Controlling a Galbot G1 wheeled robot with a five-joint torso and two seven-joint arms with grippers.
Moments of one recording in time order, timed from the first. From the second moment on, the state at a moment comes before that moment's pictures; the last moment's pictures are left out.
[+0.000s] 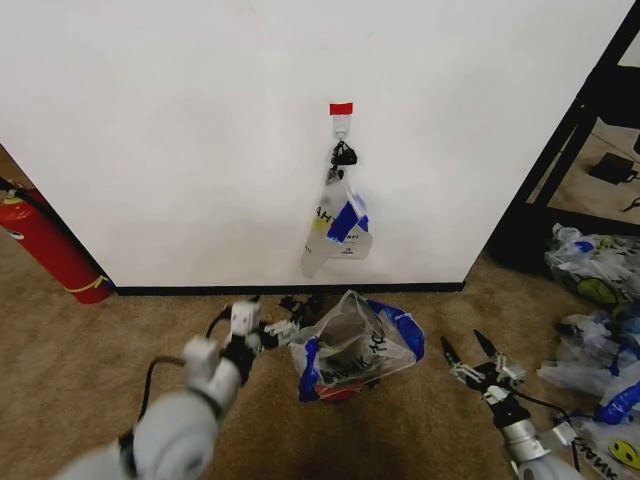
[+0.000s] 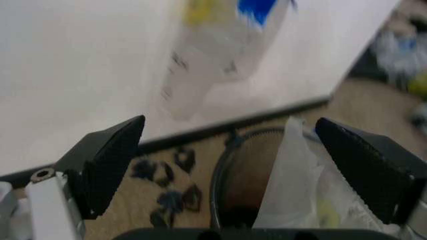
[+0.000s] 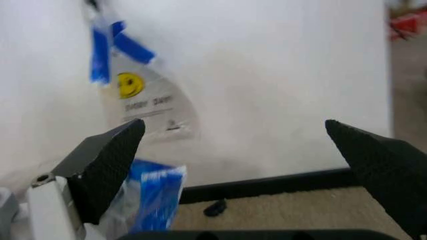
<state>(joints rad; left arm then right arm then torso) 0.88 -0.72 0.10 -2.11 -1.04 0.37 -0.40 -1.58 1.14 0.61 1.67 0.82 0.45 -0.41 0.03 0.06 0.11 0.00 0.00</state>
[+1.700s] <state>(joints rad) 0.61 -0.92 0.27 -1.72 -1.34 0.58 -0.56 -1.75 1.17 0.63 2.00 0.84 0.29 -0.26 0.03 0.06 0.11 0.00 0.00</state>
